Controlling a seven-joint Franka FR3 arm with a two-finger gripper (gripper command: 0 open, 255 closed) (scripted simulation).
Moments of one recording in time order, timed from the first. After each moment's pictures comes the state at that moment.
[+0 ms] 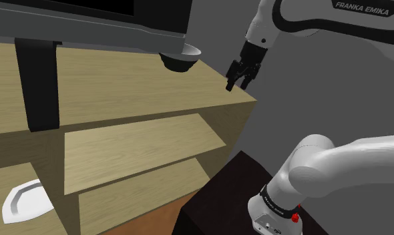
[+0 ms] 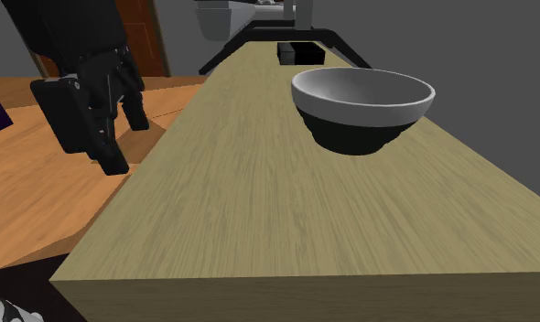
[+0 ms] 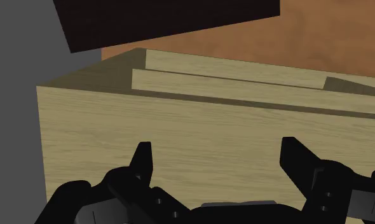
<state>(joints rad) 0.02 -0.76 -0.06 -2.39 0.02 1.67 0.12</state>
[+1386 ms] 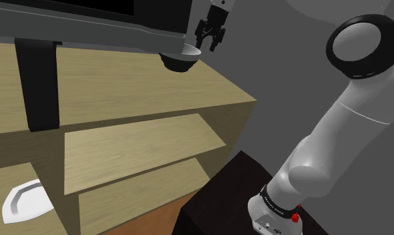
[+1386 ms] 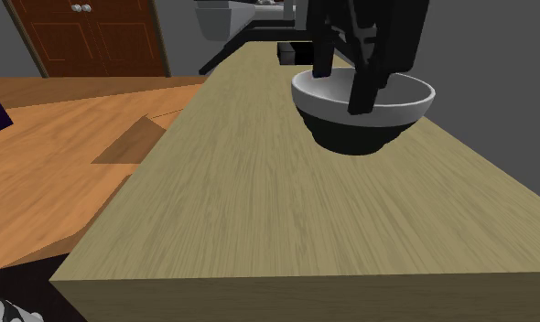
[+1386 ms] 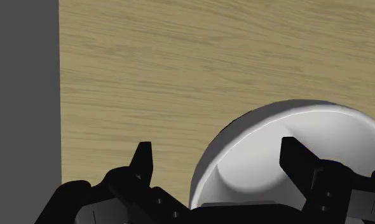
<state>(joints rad) 0.02 0.00 -0.21 -1.53 0.12 1.59 -0.09</state>
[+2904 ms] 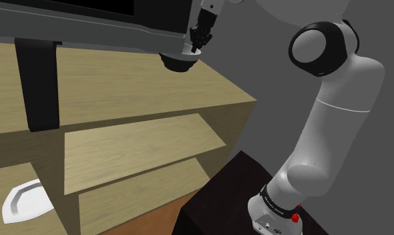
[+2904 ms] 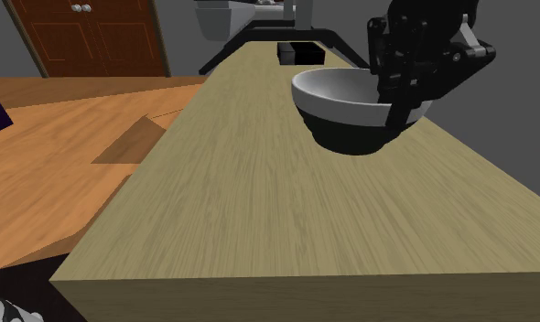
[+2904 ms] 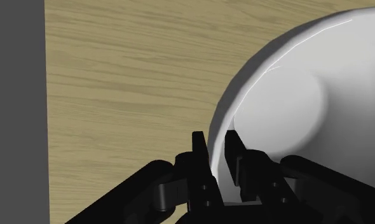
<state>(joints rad) -0.01 0.22 -0.22 -1.31 0.19 1.58 -0.14</state>
